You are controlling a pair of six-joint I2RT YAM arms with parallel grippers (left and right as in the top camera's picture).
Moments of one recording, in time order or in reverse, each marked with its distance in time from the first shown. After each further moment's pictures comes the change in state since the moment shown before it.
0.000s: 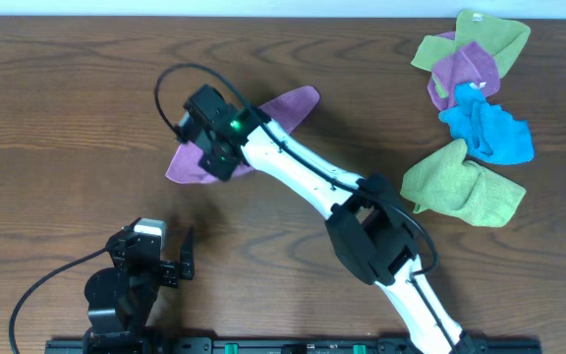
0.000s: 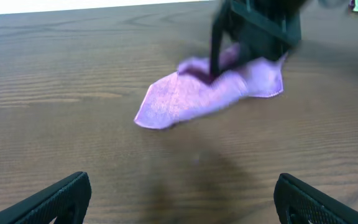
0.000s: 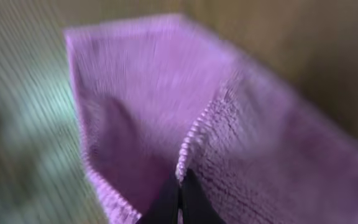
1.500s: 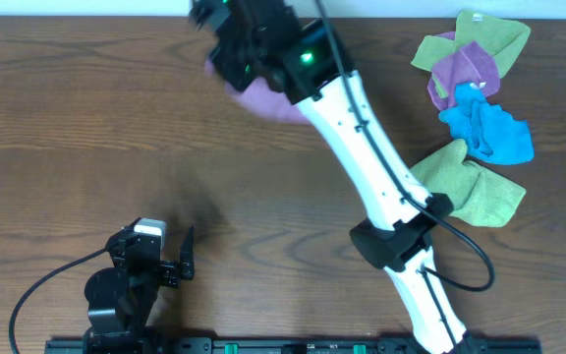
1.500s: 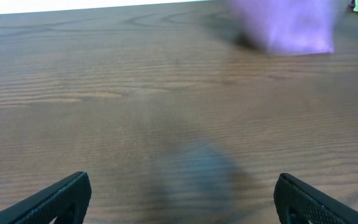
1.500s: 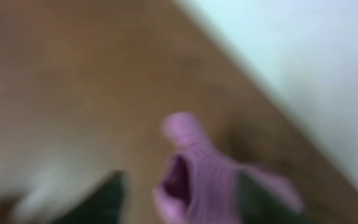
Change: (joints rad) left arm 0.000 0.000 0.000 0.000 0.000 0.000; right arm -0.119 -0.001 0.700 -0.348 -0.031 -0.002
